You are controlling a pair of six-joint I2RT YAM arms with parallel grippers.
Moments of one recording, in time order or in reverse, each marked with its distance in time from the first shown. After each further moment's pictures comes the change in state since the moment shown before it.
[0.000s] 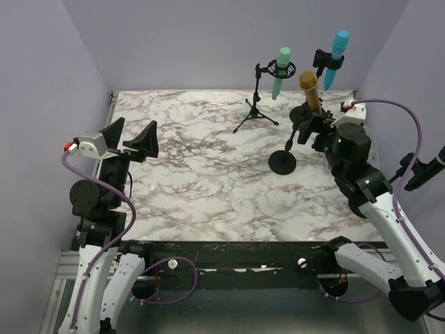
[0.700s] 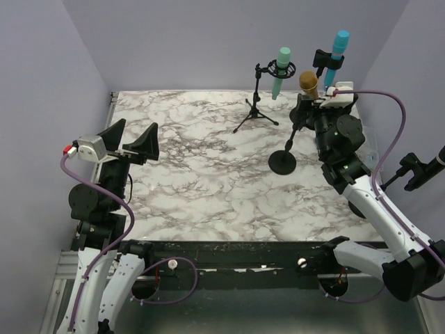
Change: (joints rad) left arm -0.022 -0.023 -0.006 0.001 -0.007 -0.005; right arm 0.000 0.167 -0.010 0.638 -0.014 -0.436
